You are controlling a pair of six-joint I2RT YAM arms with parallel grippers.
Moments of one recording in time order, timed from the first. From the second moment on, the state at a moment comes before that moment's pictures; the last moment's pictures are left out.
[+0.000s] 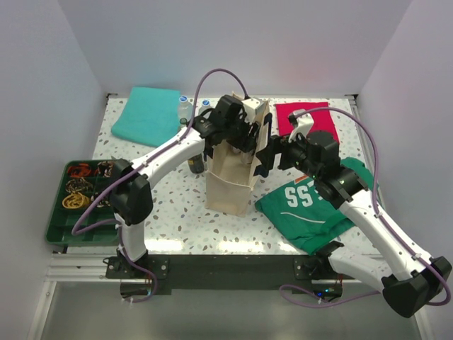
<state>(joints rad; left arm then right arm) -0.70 1.89 1.73 -0.51 0.16 -0.09 0.53 1.00 1.01 -0.35 -0.06 0.30</state>
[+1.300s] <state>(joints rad) -0.70 1.65 1.73 -0.56 0.07 -0.07 0.53 0.98 0.99 -0.34 -0.01 0.31</state>
